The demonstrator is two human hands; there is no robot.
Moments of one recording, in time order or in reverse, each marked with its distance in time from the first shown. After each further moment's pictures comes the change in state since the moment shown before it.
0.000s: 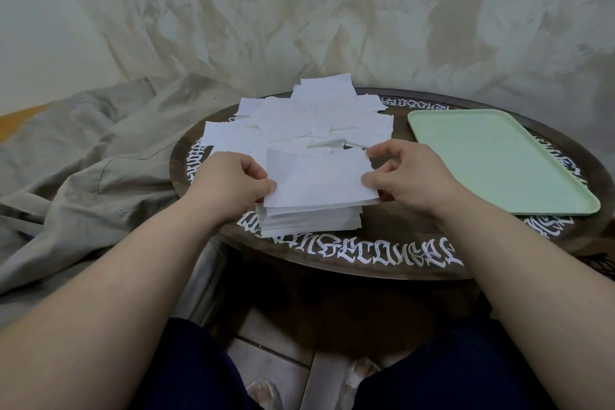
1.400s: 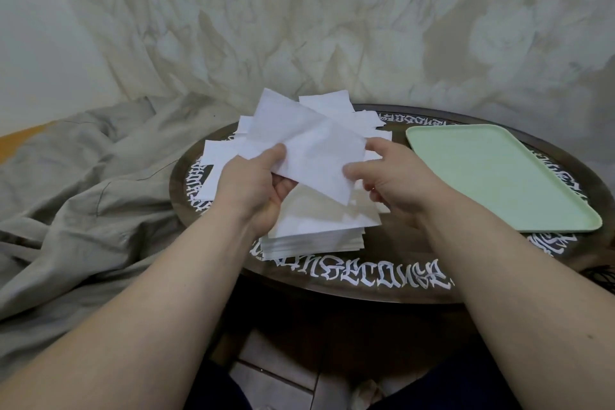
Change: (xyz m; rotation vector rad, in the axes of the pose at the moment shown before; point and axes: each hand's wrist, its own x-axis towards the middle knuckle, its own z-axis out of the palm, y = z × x) left_hand 0.005 0.049 0.019 -1.274 -0.019 -0.182; right_hand 0.017 -0.031 0.008 0.346 -0.087 0.104
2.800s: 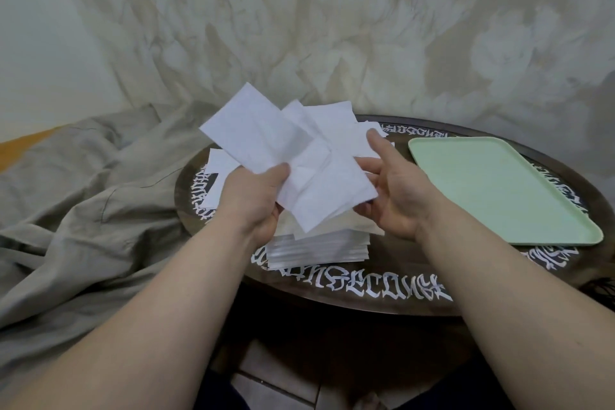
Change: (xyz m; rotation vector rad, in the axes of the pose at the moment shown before) left_hand 0.007 0.000 -0.012 0.124 -0.005 0.064; right_hand 0.003 -0.004 0.013 0.575 -0.117 0.225
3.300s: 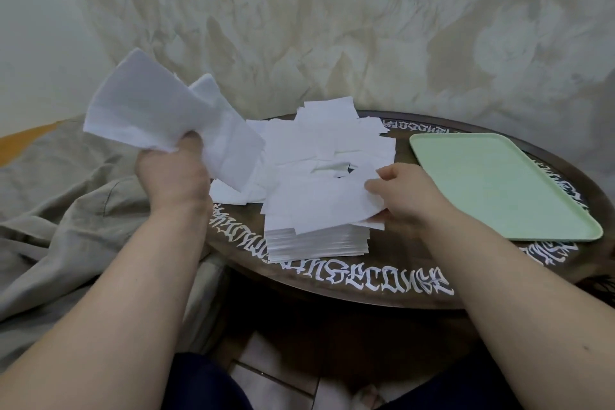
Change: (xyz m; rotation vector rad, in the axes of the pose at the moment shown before) left_hand 0.020 0.036 -0.044 0.029 0.473 0.548; right_hand -0.003 0.007 -0.012 -0.654 0.360 -0.160
